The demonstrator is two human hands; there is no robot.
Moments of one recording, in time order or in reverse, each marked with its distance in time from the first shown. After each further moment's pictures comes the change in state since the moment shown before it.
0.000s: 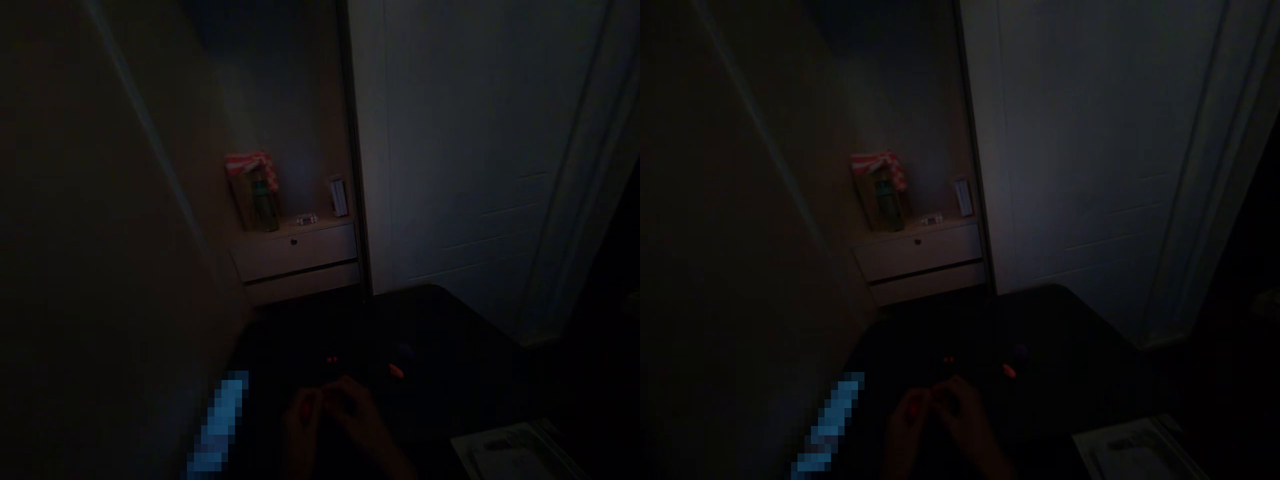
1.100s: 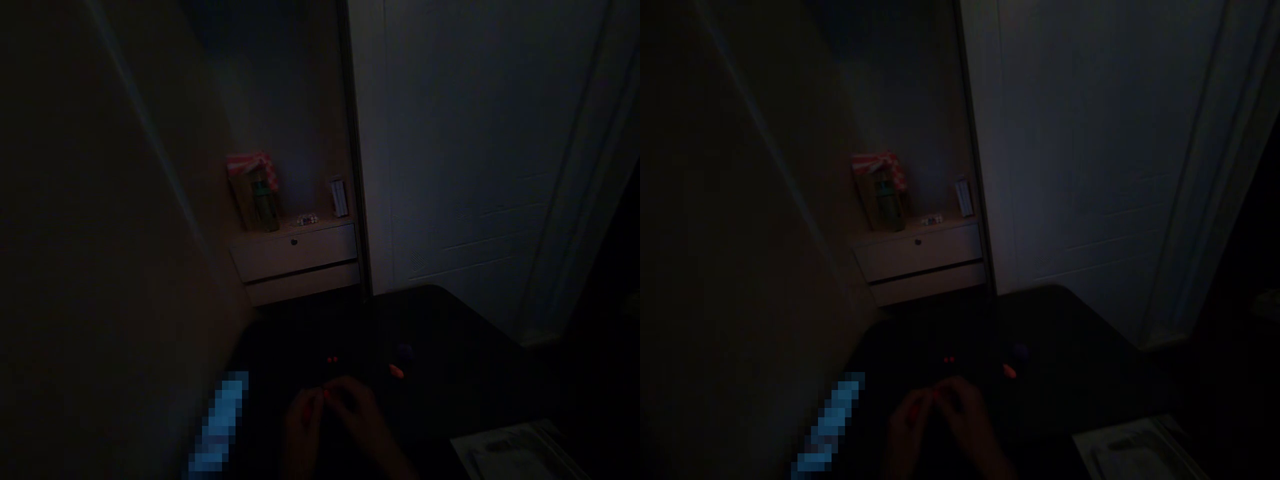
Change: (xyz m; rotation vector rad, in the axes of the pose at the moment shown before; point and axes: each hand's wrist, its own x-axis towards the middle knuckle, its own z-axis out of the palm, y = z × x) left_hand -0.002 0.013 -0.002 -0.002 -0.025 0.055; right_hand 0.000 0.006 0.002 0.018 0.076 0.059
